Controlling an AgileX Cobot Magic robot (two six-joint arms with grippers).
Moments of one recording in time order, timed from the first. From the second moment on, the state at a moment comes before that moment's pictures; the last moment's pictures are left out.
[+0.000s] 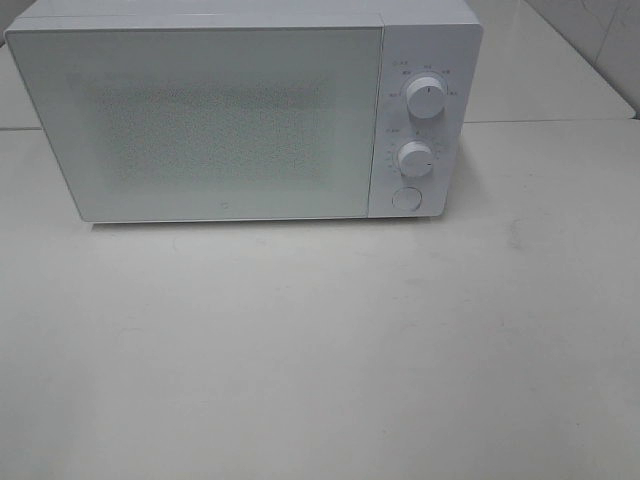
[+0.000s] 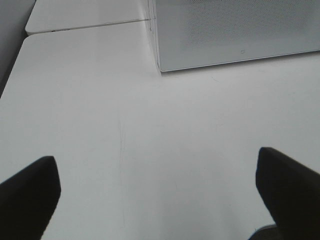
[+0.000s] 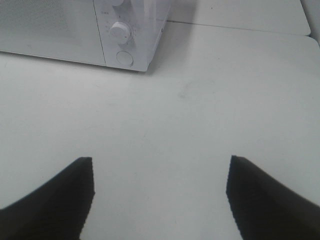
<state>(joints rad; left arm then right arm) -0.05 0.00 -0.51 -0.05 1.05 0.09 0.16 0.03 -0.54 0.09 1.01 -0.03</state>
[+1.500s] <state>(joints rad) -0.05 0.00 -0.51 -0.05 1.05 0.09 0.16 0.89 -0.23 0.17 -0.54 -0.05</state>
